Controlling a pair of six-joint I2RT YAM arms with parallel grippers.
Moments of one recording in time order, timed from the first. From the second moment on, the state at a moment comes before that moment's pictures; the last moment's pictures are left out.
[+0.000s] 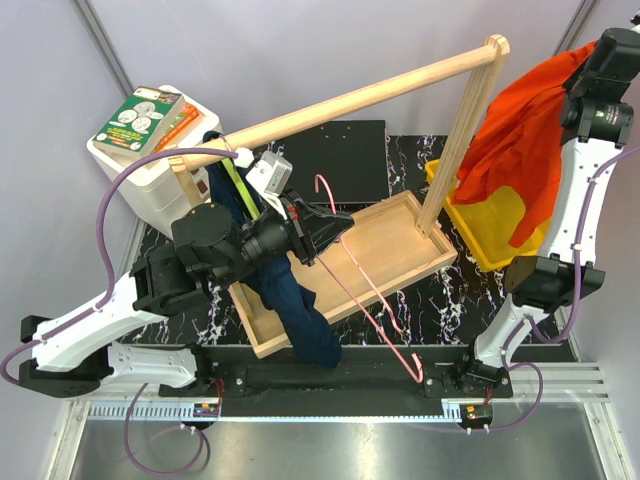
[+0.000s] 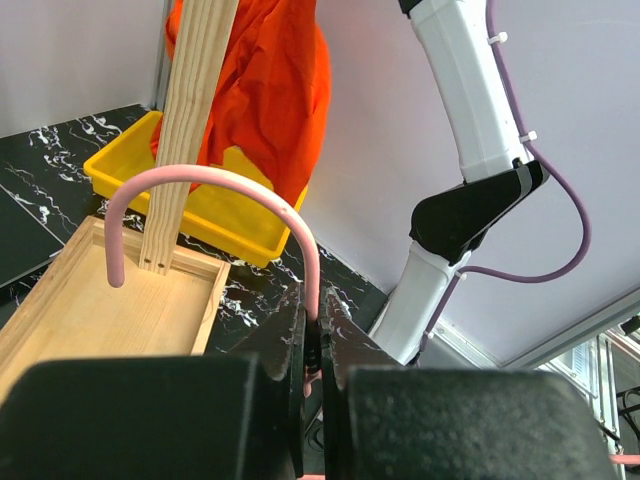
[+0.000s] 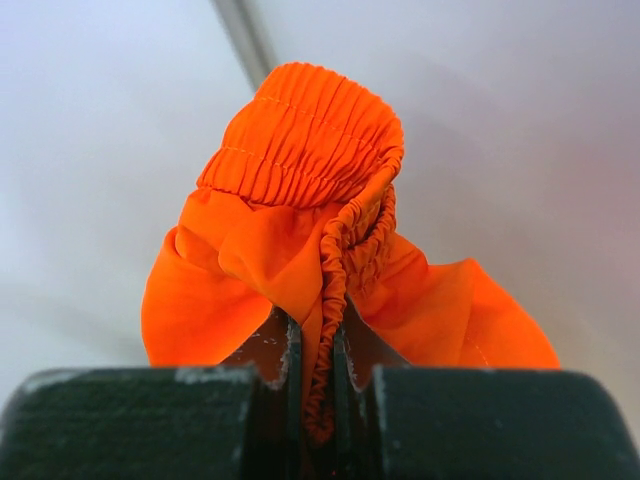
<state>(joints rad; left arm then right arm) -1.23 1.08 1.49 -0.35 -0.21 -0.42 -0.28 1.85 2.39 -0.68 0.35 0.28</state>
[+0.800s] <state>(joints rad) -1.23 1.08 1.48 -0.35 -0.21 -0.42 -0.28 1.82 1.64 -0.44 0.27 0.42</state>
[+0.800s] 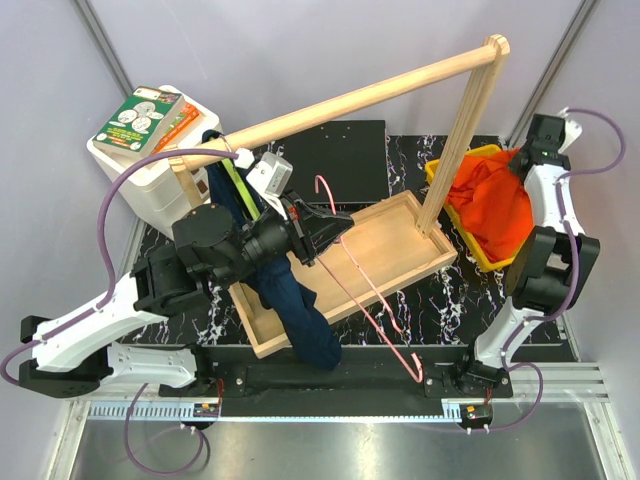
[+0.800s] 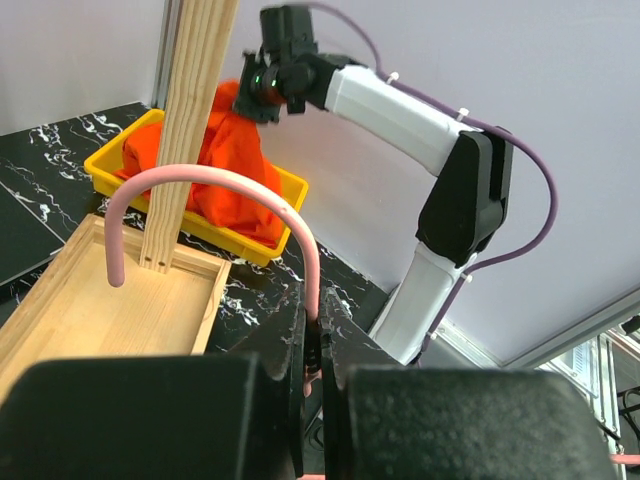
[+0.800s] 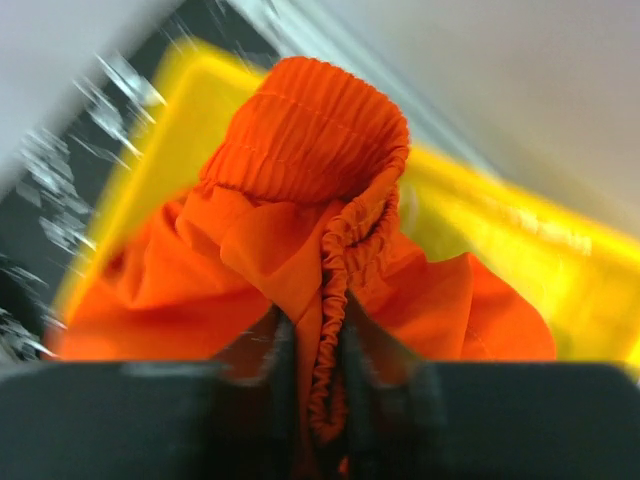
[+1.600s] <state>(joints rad) -1.22 1.10 1.48 -0.35 -0.22 -0.34 -0.07 1.20 1.32 -0.87 0.14 0.51</state>
